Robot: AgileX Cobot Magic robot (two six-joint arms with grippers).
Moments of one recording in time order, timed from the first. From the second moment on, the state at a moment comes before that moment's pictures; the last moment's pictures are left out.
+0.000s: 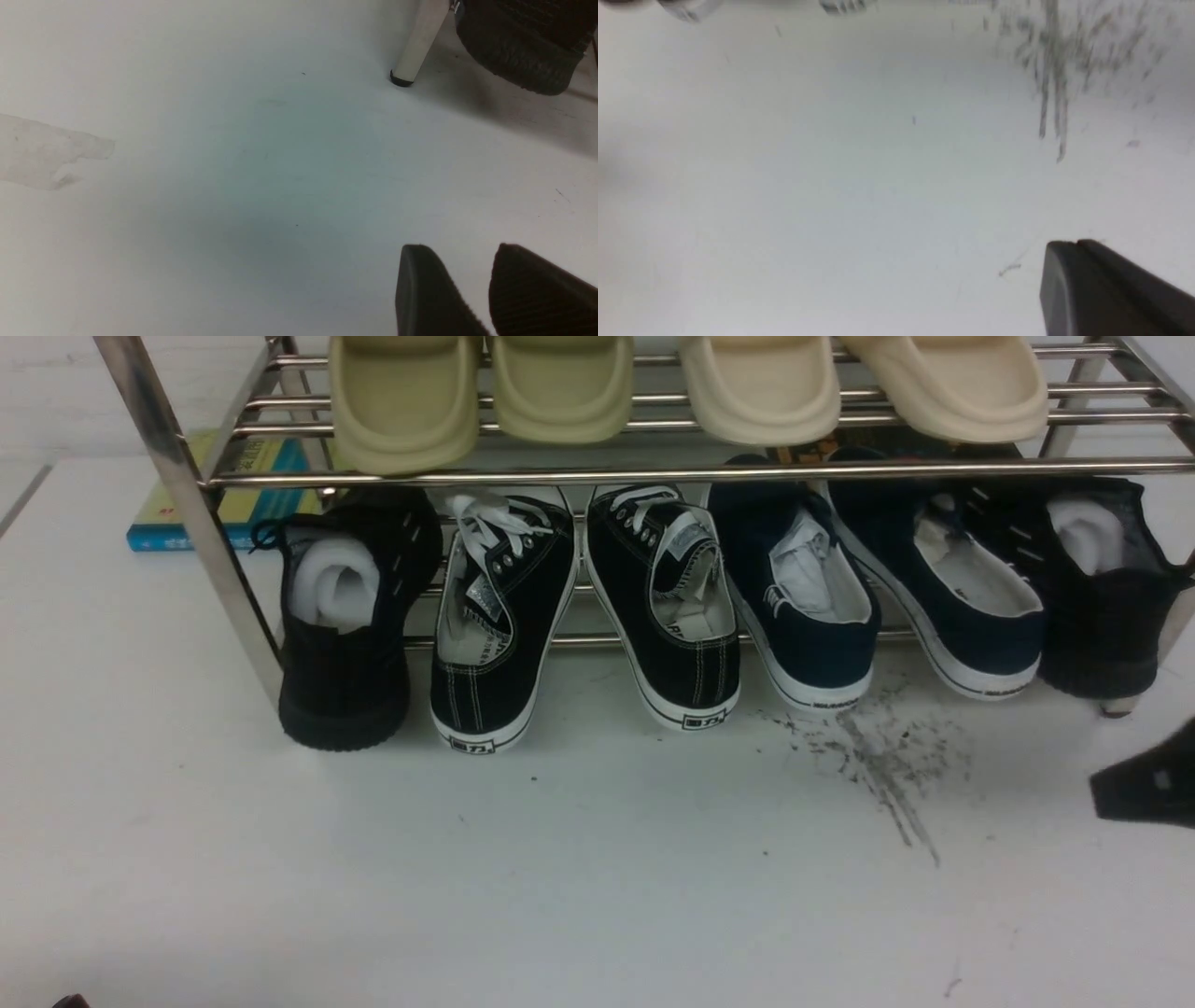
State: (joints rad) right arm 0.02 1.09 -0.84 0.60 0.93 -0.40; left arm -0.05 -0.01 0.01 0.13 0.42 -0.40
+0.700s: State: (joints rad) right arm 0.30 1.57 -1.18 0.41 0.42 -0.16; left arm -0.05 -0.01 0.01 0.13 0.42 -0.40
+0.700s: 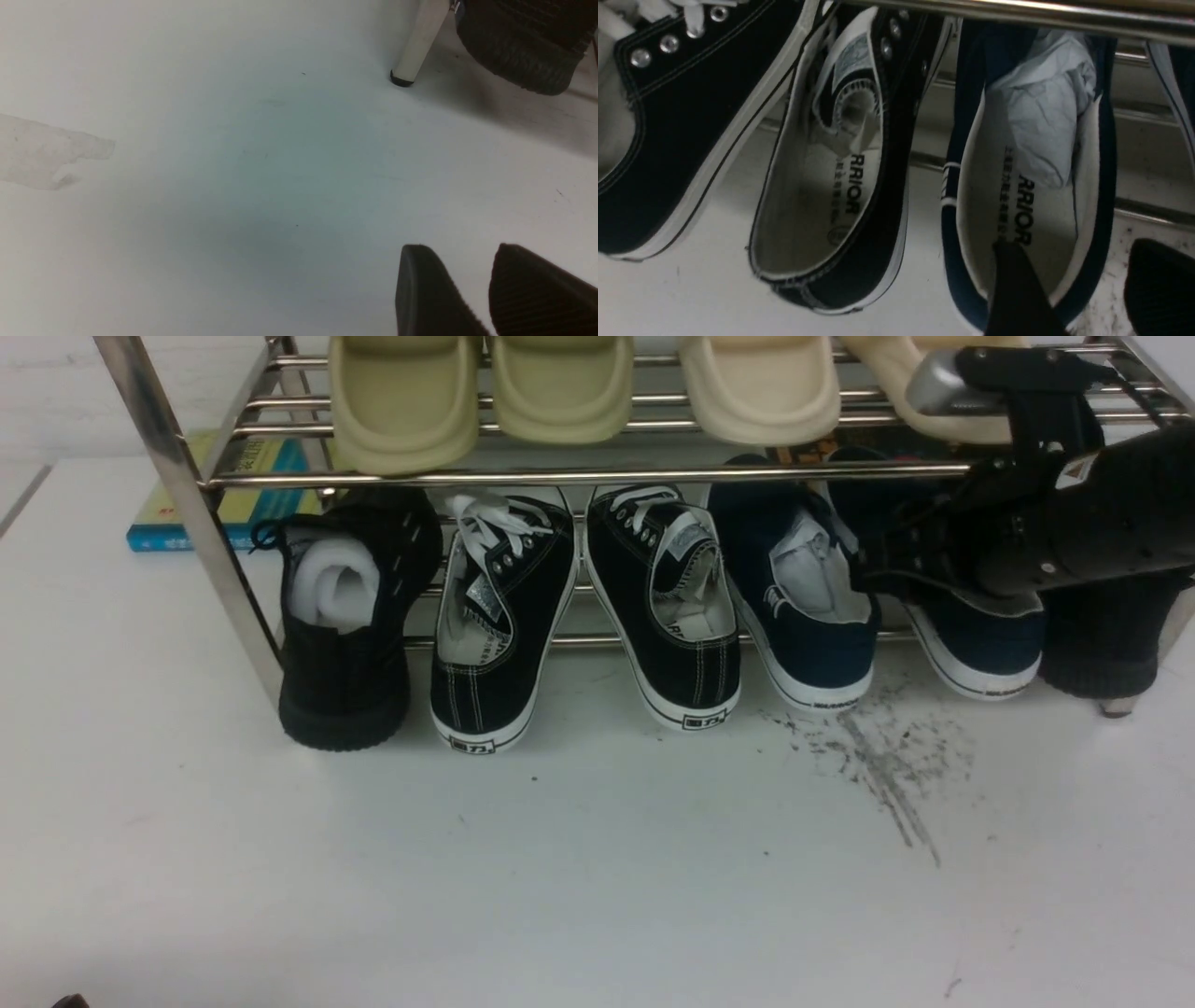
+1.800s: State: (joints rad) right arm 0.30 1.61 -1.18 0.33 0.45 -0.15; left arm -0.05 -0.01 0.01 0.13 0.42 -0.40
